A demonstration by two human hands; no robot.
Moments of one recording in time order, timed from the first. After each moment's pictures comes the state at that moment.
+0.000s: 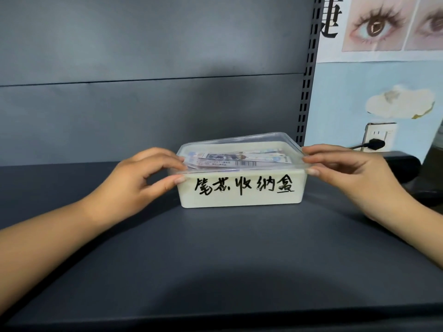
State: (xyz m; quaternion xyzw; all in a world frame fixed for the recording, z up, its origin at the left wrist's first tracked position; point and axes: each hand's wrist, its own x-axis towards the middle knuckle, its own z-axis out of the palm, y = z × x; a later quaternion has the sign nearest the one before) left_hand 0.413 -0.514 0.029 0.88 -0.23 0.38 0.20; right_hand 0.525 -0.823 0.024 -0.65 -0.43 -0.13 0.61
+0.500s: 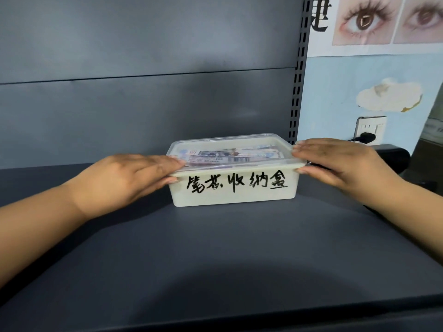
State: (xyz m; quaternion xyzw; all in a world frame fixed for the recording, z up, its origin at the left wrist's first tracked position) left_hand 0.417 -0.503 0.042 0.85 -0.33 0.39 -0.16; right_hand 0.550 -0.831 0.026 -0.70 -0.55 -0.42 0.17
